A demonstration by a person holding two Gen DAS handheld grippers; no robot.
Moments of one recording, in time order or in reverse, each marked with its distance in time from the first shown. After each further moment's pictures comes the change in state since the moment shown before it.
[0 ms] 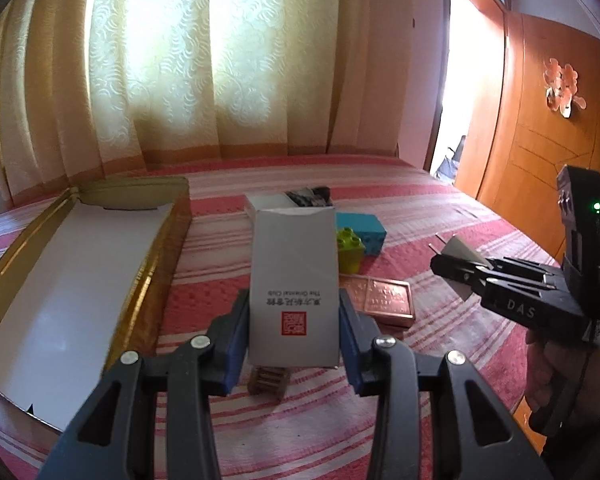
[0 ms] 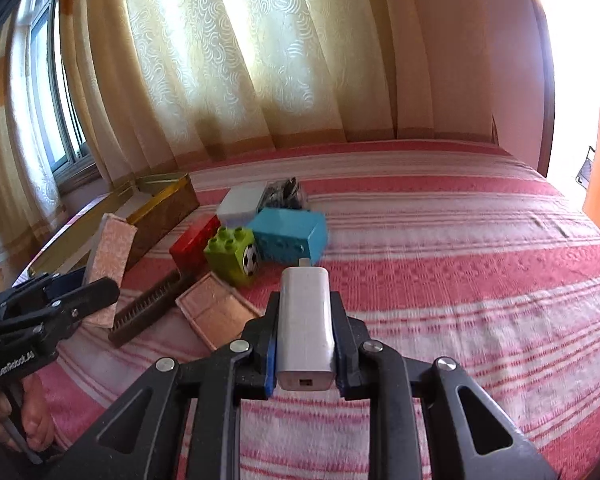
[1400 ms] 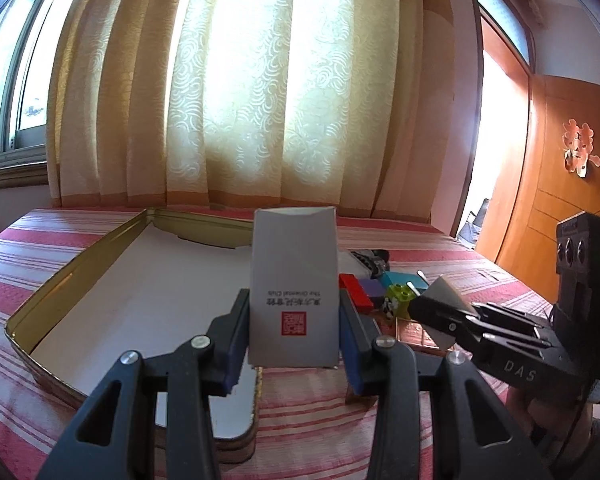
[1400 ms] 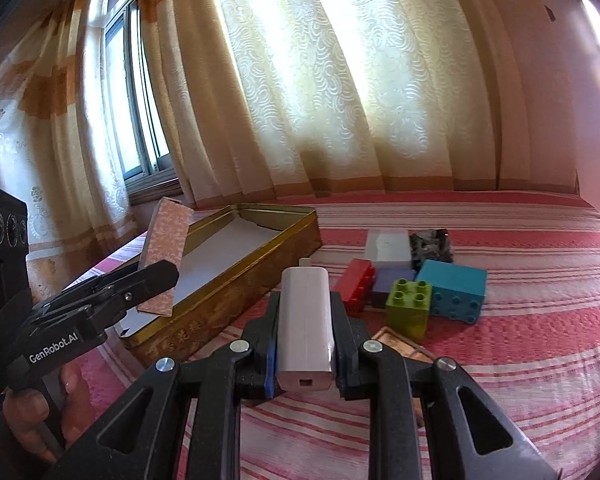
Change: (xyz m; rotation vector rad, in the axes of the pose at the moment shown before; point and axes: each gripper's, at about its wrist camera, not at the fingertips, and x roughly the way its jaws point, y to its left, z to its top) left arm -0.047 0.069 -0.010 -0.120 -0.212 0.067; right arm 0.009 0.103 0.004 -0.121 -0.144 0.275
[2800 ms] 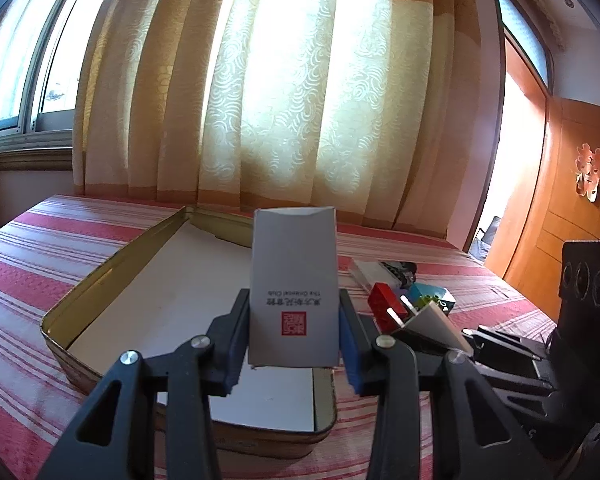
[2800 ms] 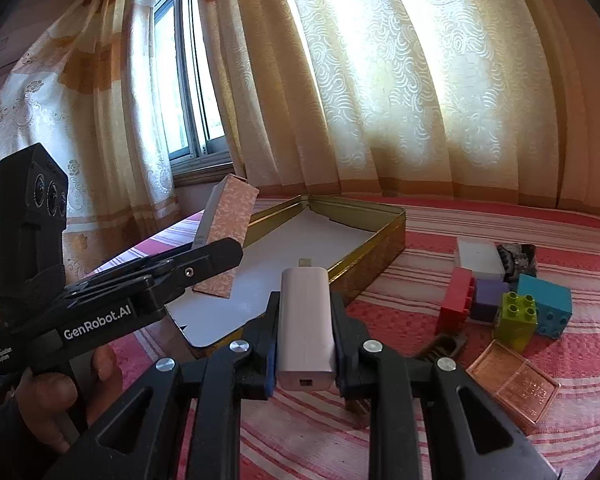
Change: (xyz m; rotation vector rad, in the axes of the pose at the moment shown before) left arm -0.015 0.049 0.004 -0.071 -0.015 0.026; right arm 0.024 0.063 -0.001 -0.097 0.025 0.162
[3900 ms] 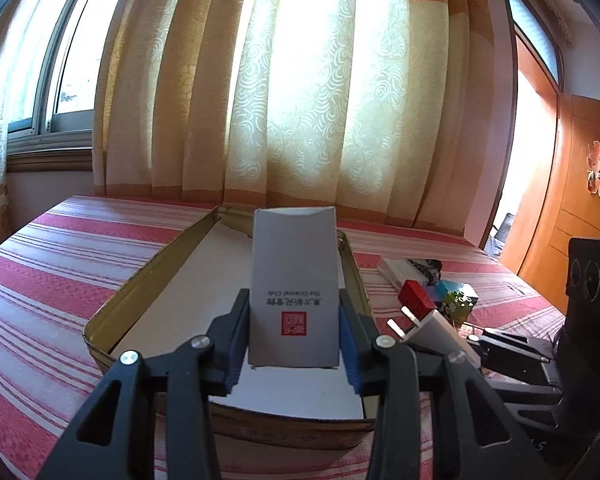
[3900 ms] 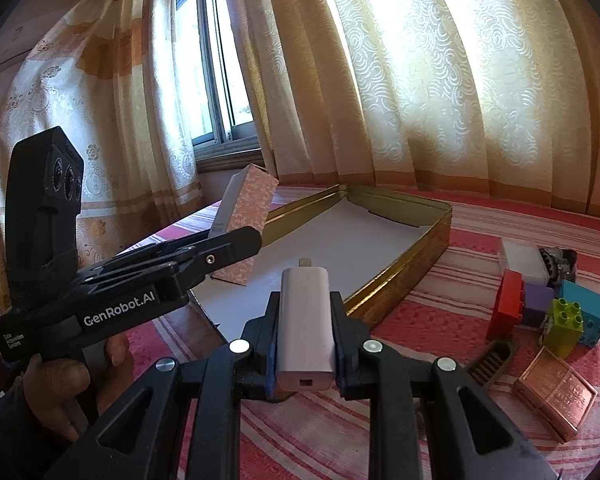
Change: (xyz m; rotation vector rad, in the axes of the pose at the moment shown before) left arm -0.007 0.033 0.004 0.008 0.010 0.048; right arm 0.020 0.027 0.003 -0.039 0.046 0.089
